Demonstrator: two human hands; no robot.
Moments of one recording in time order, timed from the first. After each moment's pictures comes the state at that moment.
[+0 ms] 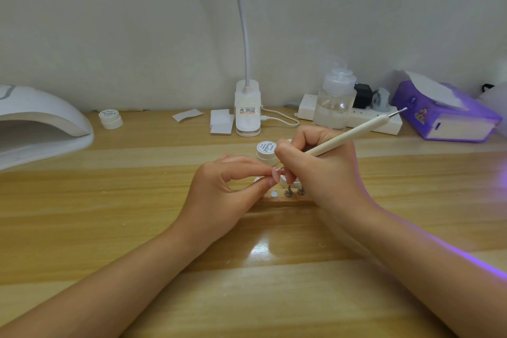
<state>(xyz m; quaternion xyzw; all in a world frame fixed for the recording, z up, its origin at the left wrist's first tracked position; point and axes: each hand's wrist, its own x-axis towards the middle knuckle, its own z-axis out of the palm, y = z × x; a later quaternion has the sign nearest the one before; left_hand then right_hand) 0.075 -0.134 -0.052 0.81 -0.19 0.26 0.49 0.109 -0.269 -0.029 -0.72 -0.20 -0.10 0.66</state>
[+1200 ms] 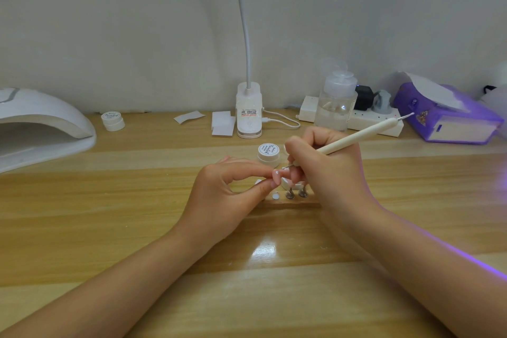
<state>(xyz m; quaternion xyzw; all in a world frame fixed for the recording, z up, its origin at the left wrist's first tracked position) 0.075 -0.135 -0.054 0.81 -0.17 0.26 0.50 0.111 -0.268 -0.026 -0.67 -0.16 -0.07 0.72</state>
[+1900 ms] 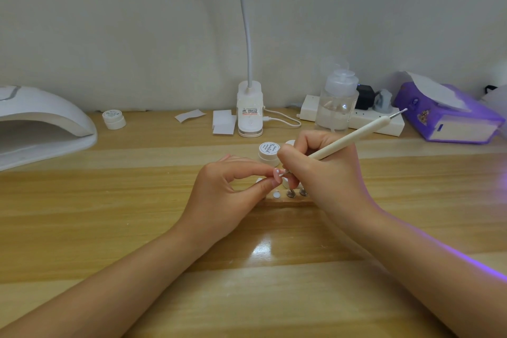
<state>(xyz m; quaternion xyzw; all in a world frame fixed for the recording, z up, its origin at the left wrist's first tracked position) 0.076 -0.134 -0.053 0.81 -0.17 0.26 0.50 0.105 -0.269 -0.028 -0.71 -0.20 -0.08 0.67</state>
